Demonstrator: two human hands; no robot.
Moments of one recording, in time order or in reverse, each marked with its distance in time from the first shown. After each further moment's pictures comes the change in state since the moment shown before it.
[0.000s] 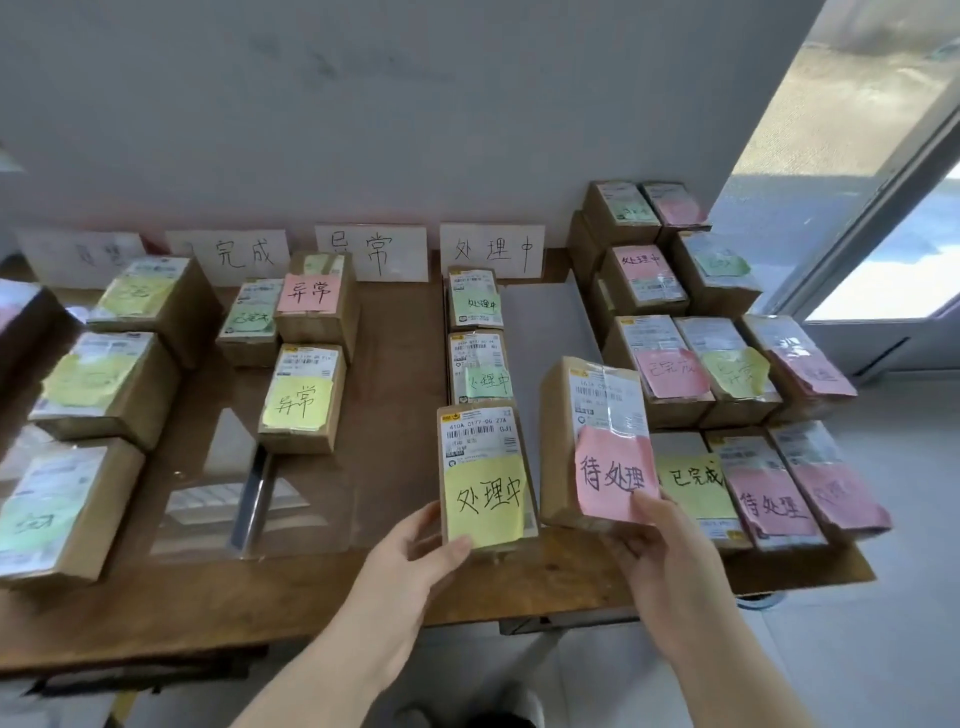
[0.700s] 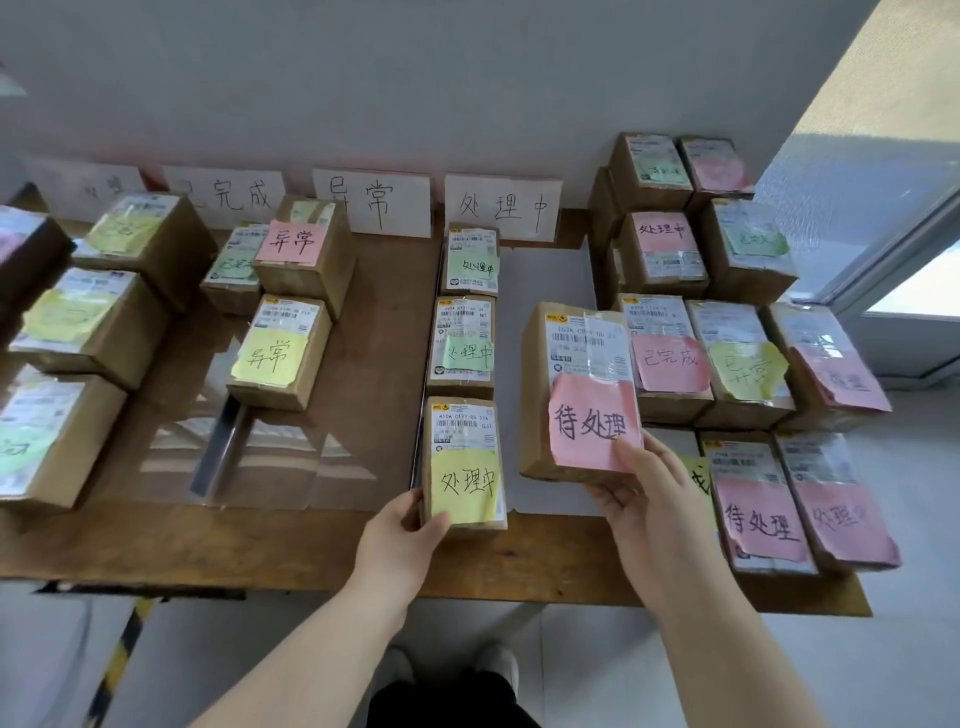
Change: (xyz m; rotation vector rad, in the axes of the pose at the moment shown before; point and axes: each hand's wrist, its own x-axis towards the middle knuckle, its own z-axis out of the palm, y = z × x) left_hand 0.052 -0.042 0.049 0.370 0.359 -0.038; right_hand 0.049 -0.045 -0.009 -0.062 -0.161 0.036
